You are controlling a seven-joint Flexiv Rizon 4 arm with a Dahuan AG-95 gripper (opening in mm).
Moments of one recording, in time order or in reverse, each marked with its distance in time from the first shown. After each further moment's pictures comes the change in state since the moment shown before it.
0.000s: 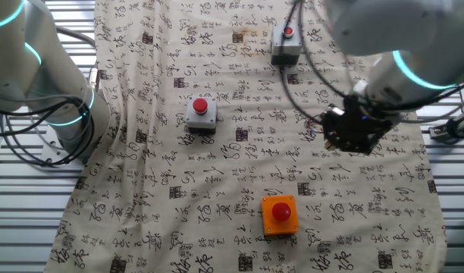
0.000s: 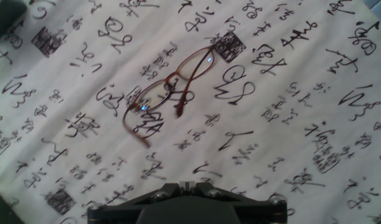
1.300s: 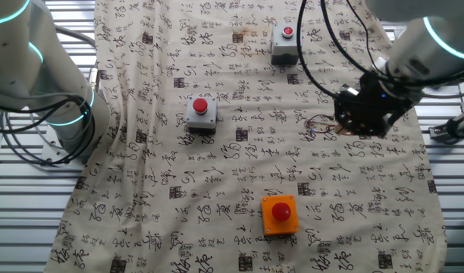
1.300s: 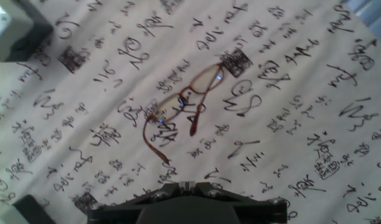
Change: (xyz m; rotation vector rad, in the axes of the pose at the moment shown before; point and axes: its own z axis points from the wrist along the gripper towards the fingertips) arm -0.026 0.005 -0.036 -0.038 0.029 0.026
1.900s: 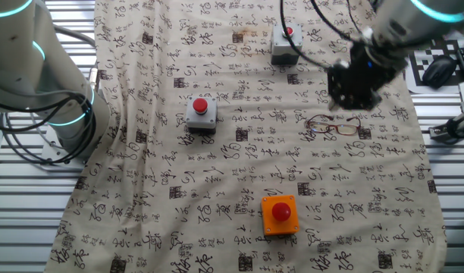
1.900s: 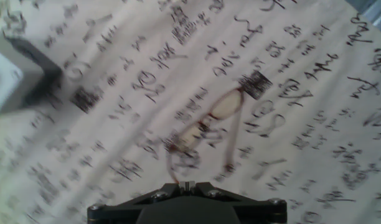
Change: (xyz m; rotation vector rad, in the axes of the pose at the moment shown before) arm -0.031 0.018 0.008 0.019 0.015 0.071
